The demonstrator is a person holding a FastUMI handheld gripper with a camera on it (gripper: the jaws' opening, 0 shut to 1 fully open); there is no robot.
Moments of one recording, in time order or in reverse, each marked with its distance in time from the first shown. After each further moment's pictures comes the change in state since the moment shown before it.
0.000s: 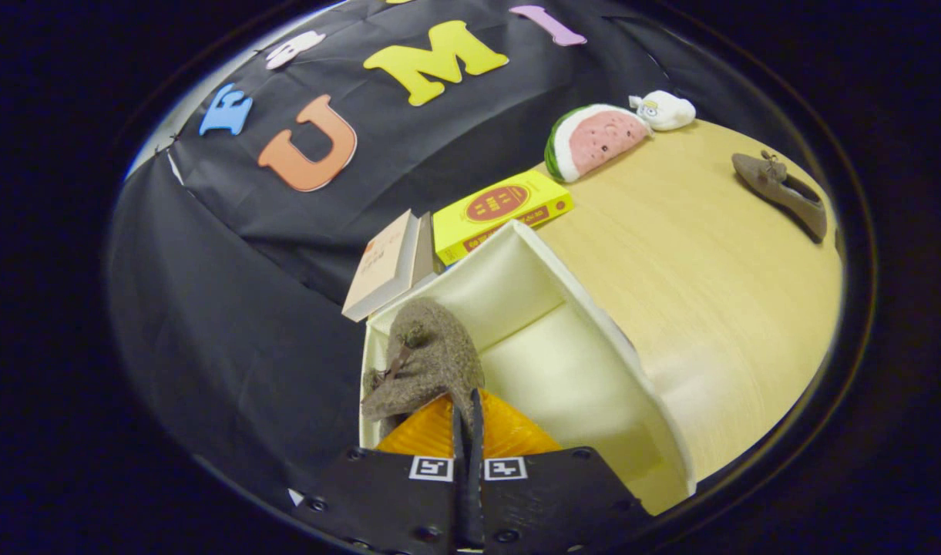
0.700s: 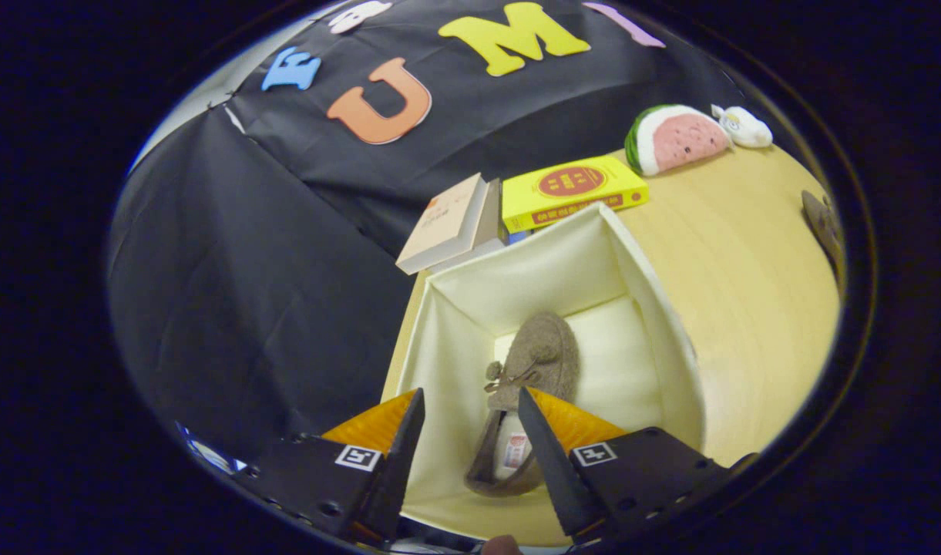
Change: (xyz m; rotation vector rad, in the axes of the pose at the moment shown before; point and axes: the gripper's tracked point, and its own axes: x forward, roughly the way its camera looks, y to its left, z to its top) arm -0.026 0.025 -0.005 -0.270 0.067 0.191
